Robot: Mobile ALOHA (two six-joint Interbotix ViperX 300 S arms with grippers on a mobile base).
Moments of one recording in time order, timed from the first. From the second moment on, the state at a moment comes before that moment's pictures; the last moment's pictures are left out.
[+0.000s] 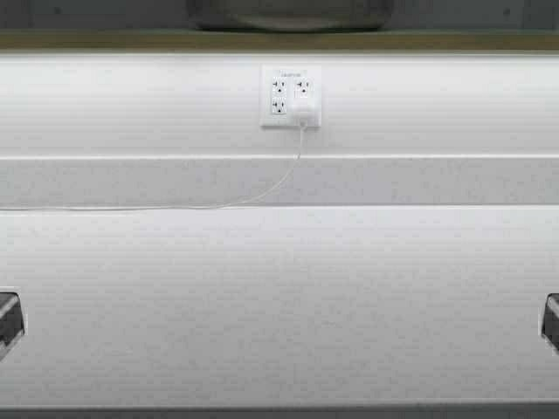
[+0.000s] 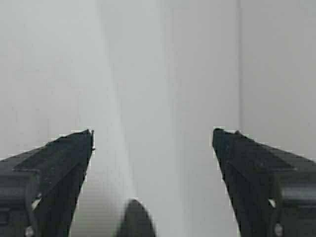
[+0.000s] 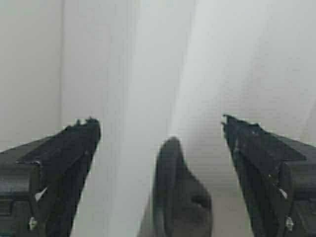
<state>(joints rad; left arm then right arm) -0.25 0.07 0.35 -0.50 -0.77 -1.02 0.16 0.04 0.40 0.18 -0.66 1.22</state>
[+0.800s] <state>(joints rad) -0.28 -0.25 0.71 -0.27 -0.40 -0.28 0.21 -0.28 0.55 -0.22 -0.01 0.53</state>
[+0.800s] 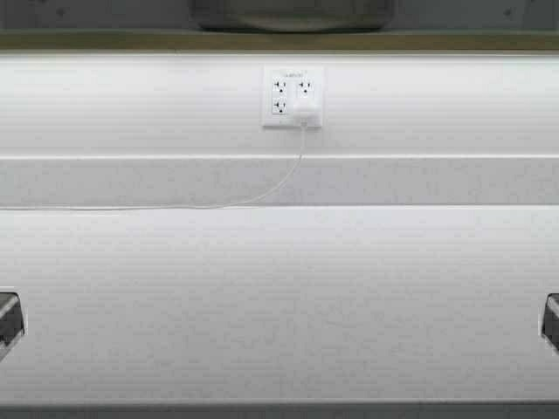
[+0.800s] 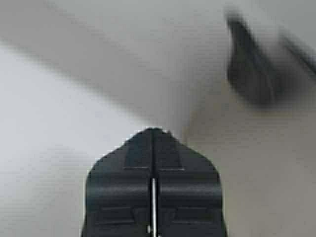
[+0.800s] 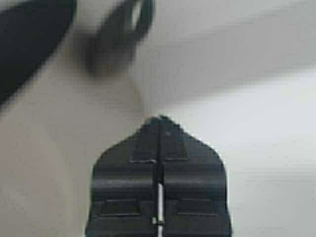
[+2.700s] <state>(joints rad) -0.08 -0.85 0.85 -0.26 0.24 0.15 0.30 -0.59 0.71 -0.26 0.26 0.36</state>
